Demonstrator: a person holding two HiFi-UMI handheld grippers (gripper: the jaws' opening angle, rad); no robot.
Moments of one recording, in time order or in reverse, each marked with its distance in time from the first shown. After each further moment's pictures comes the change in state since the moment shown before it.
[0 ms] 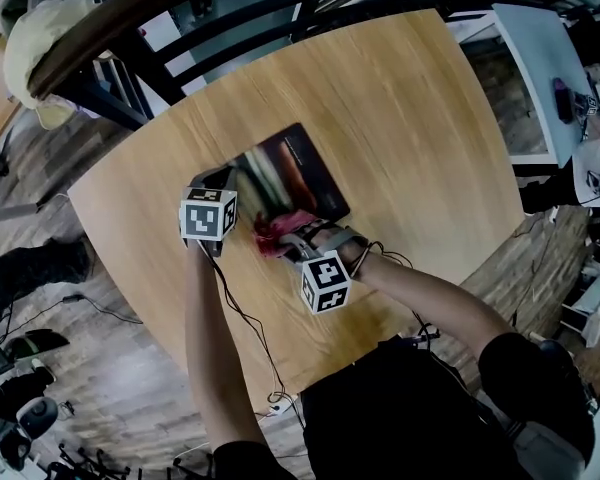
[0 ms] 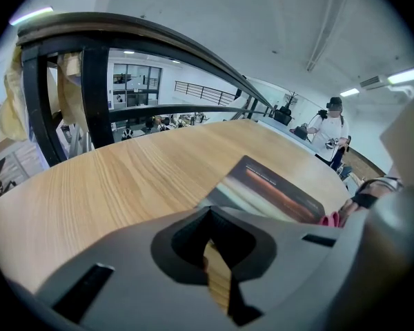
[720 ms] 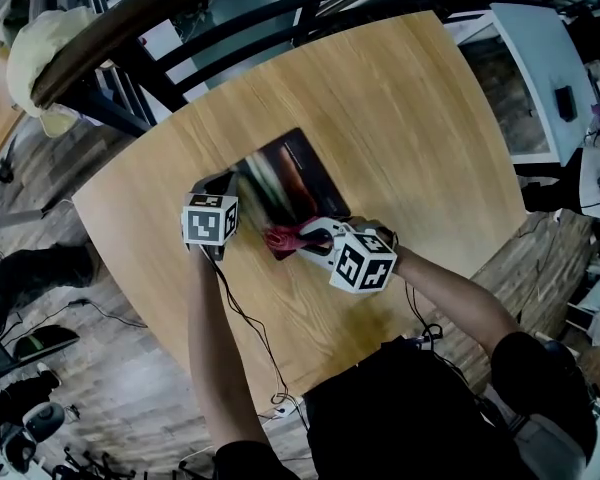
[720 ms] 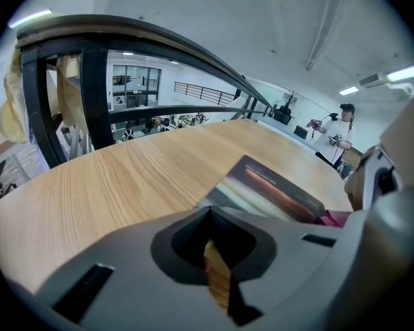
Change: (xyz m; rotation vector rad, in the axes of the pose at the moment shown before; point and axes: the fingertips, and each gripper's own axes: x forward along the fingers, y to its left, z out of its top) left arm 0.001 0.000 0.000 0.010 -0.002 0.003; right arm -0.067 -0.034 -0.010 0.385 -0.223 0.103
